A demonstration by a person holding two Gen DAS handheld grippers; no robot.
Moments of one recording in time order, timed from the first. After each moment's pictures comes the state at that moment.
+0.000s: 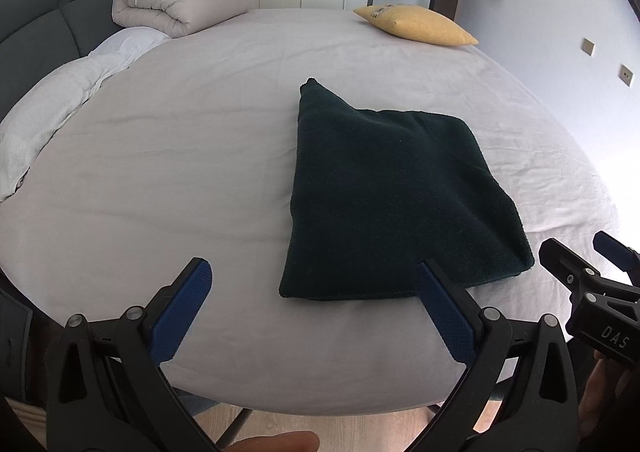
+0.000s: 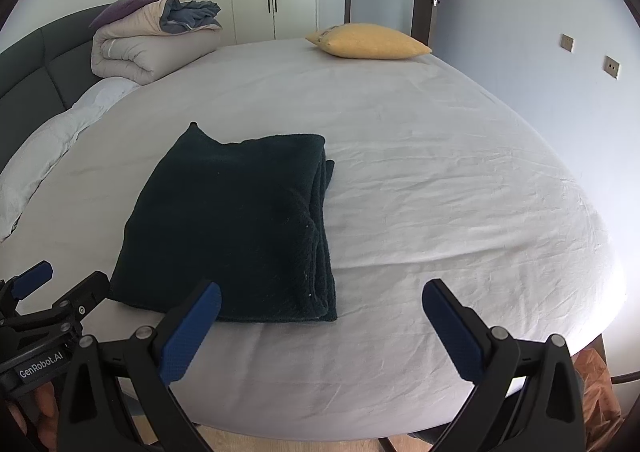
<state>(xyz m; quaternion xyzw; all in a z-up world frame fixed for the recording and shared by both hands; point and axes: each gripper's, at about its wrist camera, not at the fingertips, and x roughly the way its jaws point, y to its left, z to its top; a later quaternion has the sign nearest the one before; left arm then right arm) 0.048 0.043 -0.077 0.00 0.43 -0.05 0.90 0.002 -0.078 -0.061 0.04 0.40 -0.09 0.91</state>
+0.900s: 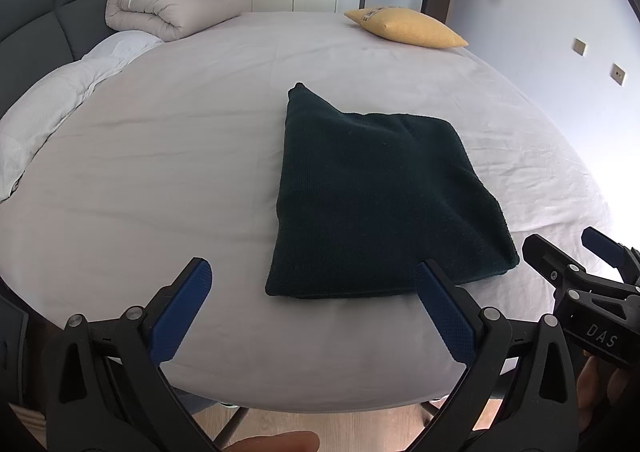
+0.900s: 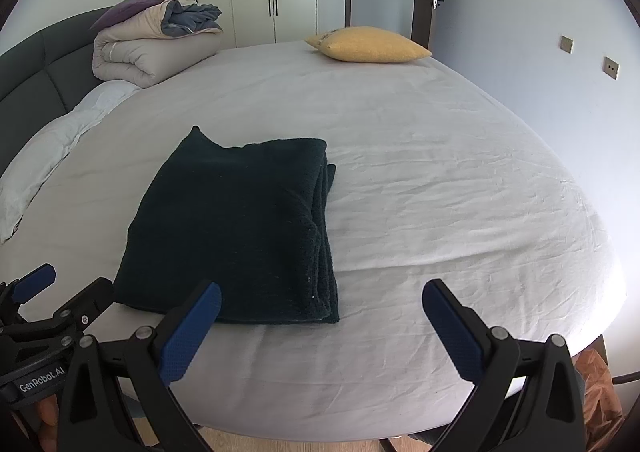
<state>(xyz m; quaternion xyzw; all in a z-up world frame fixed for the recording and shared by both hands) 0.042 0.034 -0.070 0.00 0.42 -0.06 0.91 0.000 -0.076 -0.059 0.04 0.39 -0.09 0.91</state>
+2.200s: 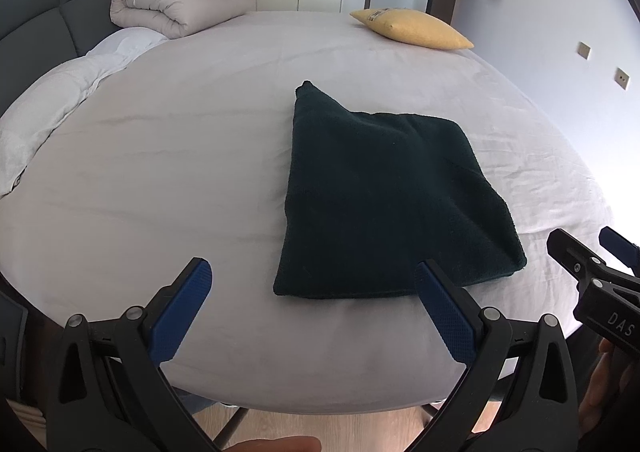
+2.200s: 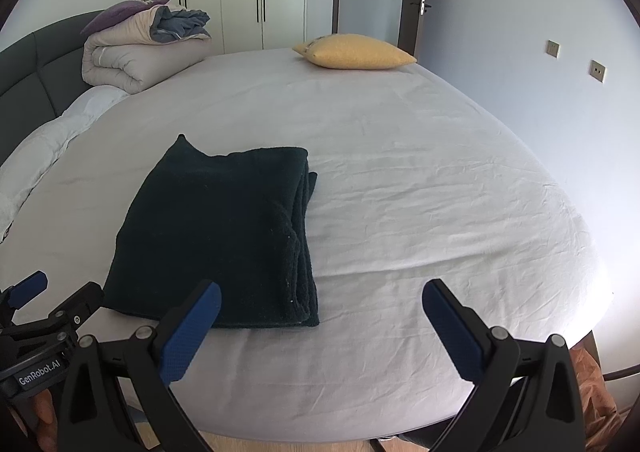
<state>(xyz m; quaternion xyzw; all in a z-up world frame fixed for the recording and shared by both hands) 0.042 0.039 -0.073 -0.01 0.42 -0.05 0.91 -0.006 -0.084 -0.052 0.03 0.39 -0.11 0.91</state>
